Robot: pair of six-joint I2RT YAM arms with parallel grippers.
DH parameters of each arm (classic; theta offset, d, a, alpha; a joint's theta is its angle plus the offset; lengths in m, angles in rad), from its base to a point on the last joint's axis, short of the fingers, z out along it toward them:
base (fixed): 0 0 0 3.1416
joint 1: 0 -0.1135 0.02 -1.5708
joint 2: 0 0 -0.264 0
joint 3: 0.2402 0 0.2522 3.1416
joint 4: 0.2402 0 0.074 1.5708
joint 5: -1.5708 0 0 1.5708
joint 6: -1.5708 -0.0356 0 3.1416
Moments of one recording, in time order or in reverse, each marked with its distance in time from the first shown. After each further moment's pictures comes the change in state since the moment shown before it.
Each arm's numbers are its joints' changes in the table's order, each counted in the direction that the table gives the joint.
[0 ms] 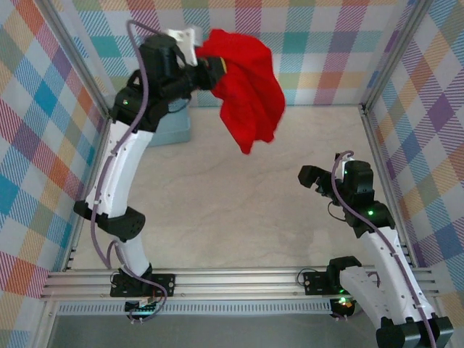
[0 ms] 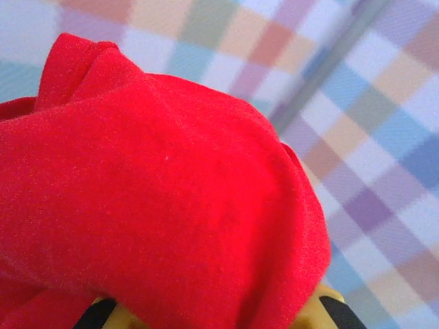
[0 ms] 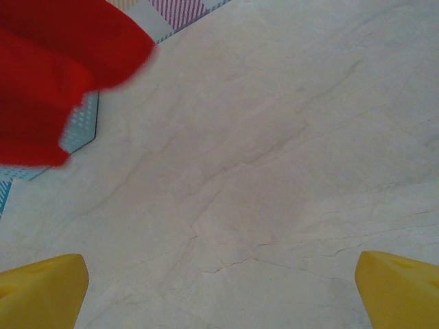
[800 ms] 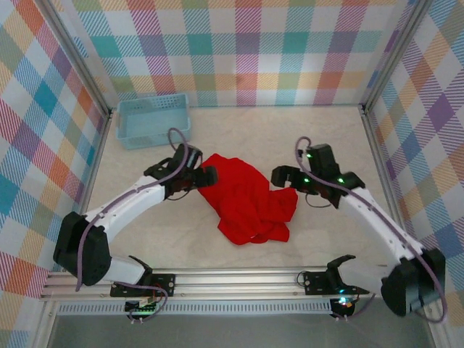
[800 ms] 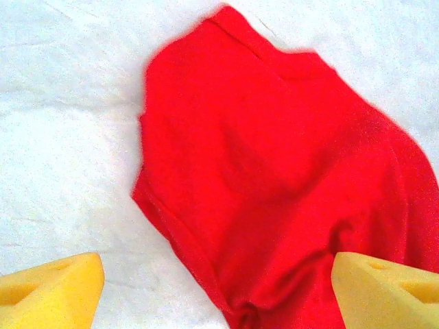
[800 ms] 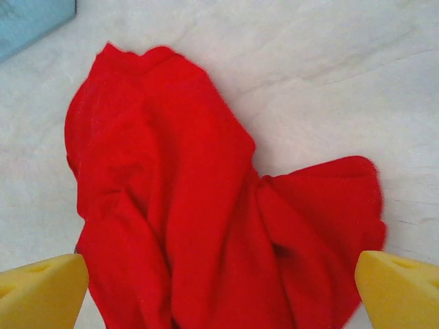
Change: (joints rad) left arm -0.049 0.399 -1.431 -0.325 0.218 0.196; right arm -0.250 -0.431 0.189 0.060 -0.003 0.017
